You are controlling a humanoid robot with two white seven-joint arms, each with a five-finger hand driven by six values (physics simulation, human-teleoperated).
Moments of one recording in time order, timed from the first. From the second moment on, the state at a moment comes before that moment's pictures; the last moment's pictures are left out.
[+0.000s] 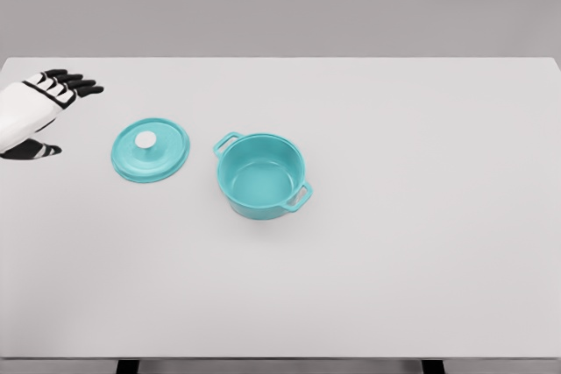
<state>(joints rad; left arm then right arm) -0.17 0.76 0.02 -1.52 -0.65 -0.61 -0.27 0.01 0.00 -0.30 0.05 0.25 -0.01 0.09</state>
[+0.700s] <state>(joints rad) -0.67 0.71 -0.31 -1.23 -0.48 -0.61 -0.61 0.01 0.00 -0.30 0.05 0.25 -0.01 0.09</state>
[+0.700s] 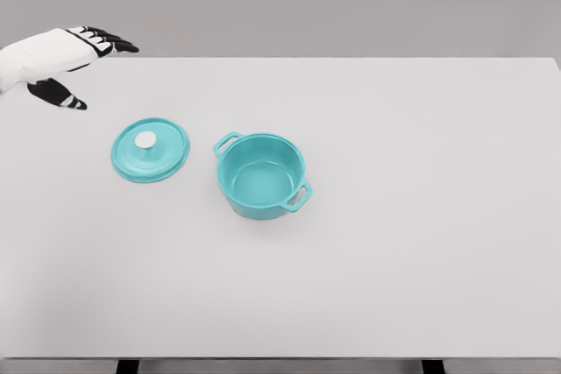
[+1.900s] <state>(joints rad) -0.67 0.61 -0.48 -1.06 -0.47 -0.61 -0.61 0.01 0.00 -0.30 0.05 0.25 -0.01 0.09</state>
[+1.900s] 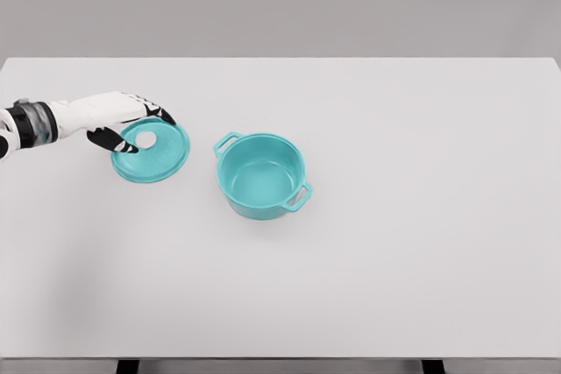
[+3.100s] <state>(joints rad) -0.68 0.65 -0.52 -1.10 -0.54 -0.61 -0.61 0.01 0.00 -0.30 0.05 0.25 -0.01 0.09</state>
